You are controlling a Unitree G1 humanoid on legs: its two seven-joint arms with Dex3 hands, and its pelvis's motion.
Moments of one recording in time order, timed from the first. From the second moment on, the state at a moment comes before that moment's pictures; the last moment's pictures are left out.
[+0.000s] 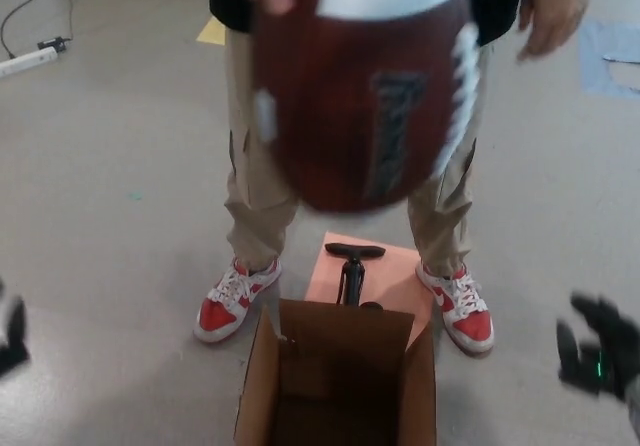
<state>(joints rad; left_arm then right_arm) -0.48 0.55 0.19 1.12 0.01 -0.16 -0.15 -0.54 -0.33 0.03 1.14 -0.16 -0.14 -0.02</state>
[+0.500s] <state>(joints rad) -0.55 0.58 0.25 1.23 -0.02 -0.25 -0.23 -0.60 -0.35 -0.02 1.24 -0.15 -0.29 -0.05</state>
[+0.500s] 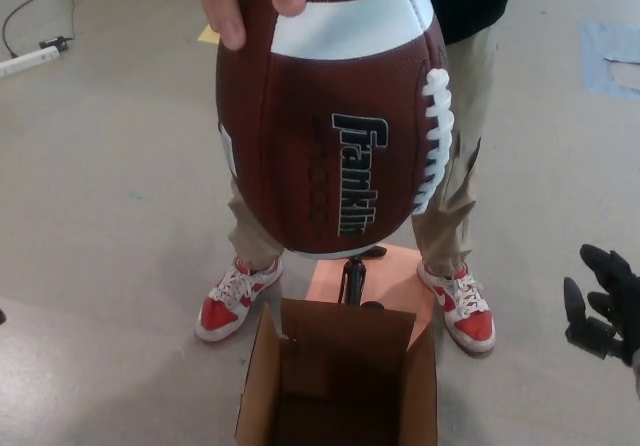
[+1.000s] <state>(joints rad) -0.51 0.56 0.32 1.06 -0.08 -0.28 -0.30 -0.52 -0.28 -0.22 0.93 -0.01 -0.43 0.02</state>
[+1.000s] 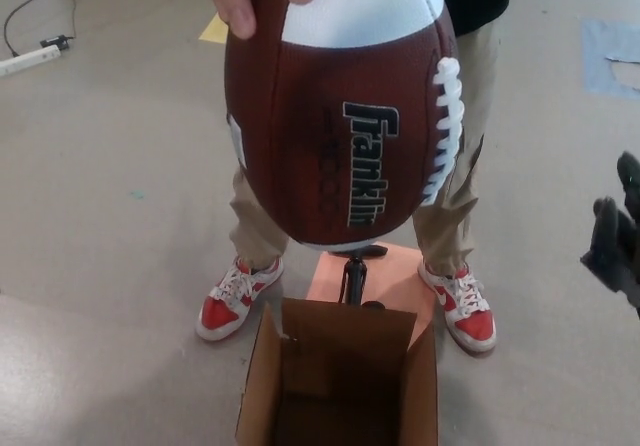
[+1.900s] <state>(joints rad) -0.26 0.37 0.21 0.14 -0.10 -0.24 -0.30 -0.33 -0.16 -0.04 0.23 0.00 -0.41 0.03</state>
